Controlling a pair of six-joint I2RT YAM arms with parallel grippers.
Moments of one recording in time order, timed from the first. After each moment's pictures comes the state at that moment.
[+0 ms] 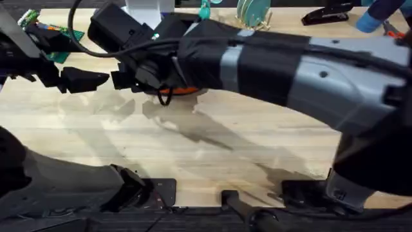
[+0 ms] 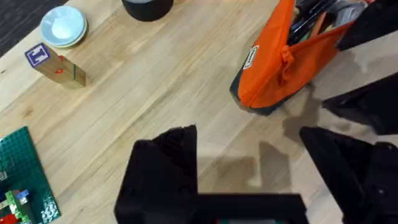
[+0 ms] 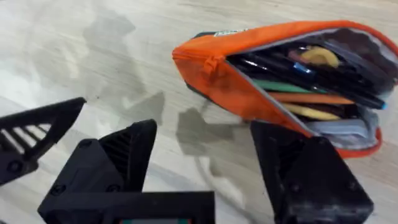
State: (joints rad) left arm 0.78 1.62 1.34 -1.23 0.87 1.57; right arm 1.06 2.07 1.81 -0.72 0.24 0.79
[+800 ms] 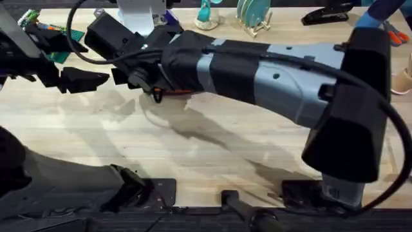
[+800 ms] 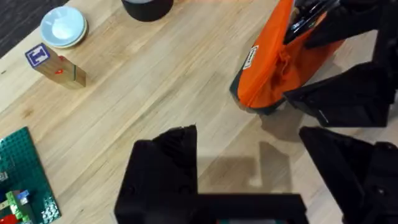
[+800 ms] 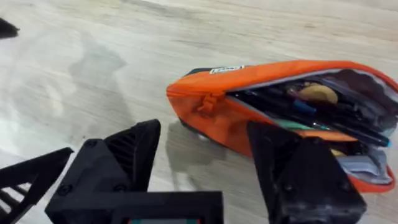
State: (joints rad) left arm 0.78 1.62 1.34 -1.23 0.87 1.58; right arm 1.06 2.18 1.88 -0.64 0.36 0.75
